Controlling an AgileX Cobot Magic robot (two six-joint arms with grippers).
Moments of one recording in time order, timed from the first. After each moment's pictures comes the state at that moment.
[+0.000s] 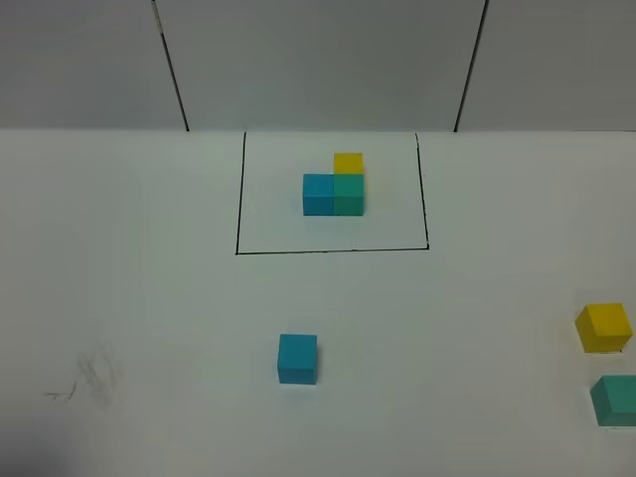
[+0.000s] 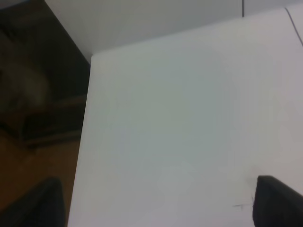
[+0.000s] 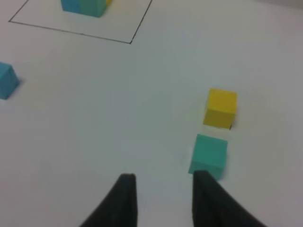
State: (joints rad) left arm 0.01 0.52 -0.93 0.17 0.96 0.18; right arm 0.05 -0.01 -0.51 0.17 1.09 -0.20
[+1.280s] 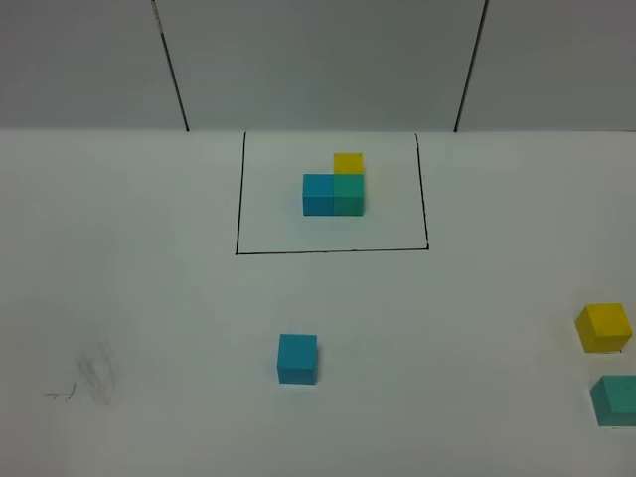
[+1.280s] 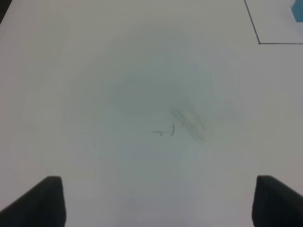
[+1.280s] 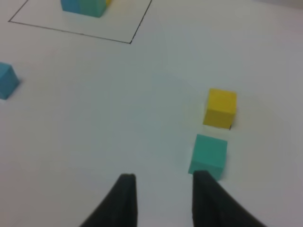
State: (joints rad) left arm 0.01 0.00 -0.51 0.03 1.07 -0.02; right arm 0.05 -0.01 -0.51 0.17 1.09 -0.20
